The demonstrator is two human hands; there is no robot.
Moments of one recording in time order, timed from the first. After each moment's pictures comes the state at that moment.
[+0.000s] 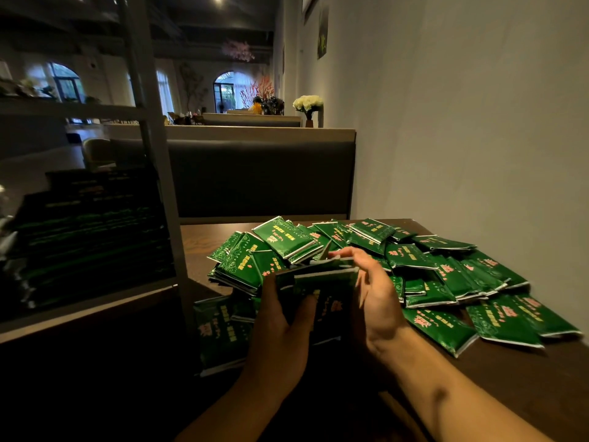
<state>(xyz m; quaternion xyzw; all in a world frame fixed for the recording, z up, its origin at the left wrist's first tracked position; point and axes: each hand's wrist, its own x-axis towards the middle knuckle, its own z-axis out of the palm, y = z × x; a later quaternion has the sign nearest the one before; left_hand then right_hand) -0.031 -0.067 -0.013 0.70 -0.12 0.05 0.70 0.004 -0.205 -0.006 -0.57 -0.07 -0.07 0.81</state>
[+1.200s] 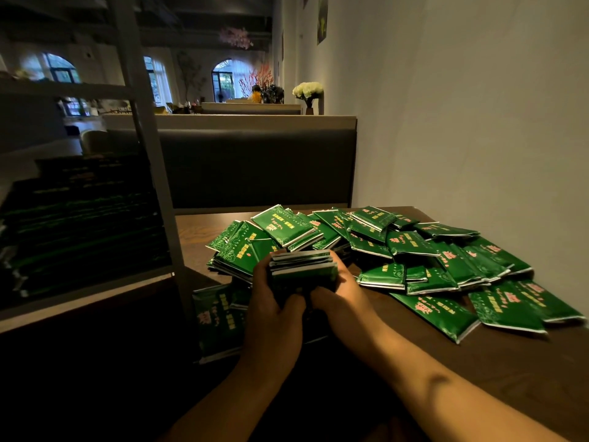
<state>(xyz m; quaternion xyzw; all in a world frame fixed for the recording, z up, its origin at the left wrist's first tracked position) -0.024 -0.065 -0.020 0.68 -0.10 0.10 0.72 0.004 -0.184 -0.029 -0.72 -0.13 -0.05 0.68</state>
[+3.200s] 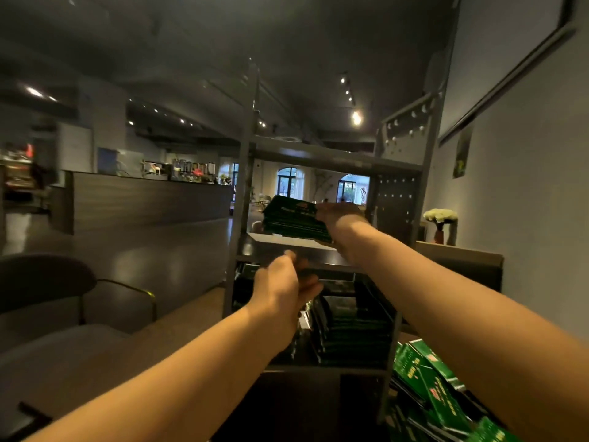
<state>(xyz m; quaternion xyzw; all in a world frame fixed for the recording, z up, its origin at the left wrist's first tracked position) -0.136 0.177 0.211 0.48 0.09 0.20 0.85 -0.012 0.107 0.276 -0.76 -0.20 -0.04 0.62</state>
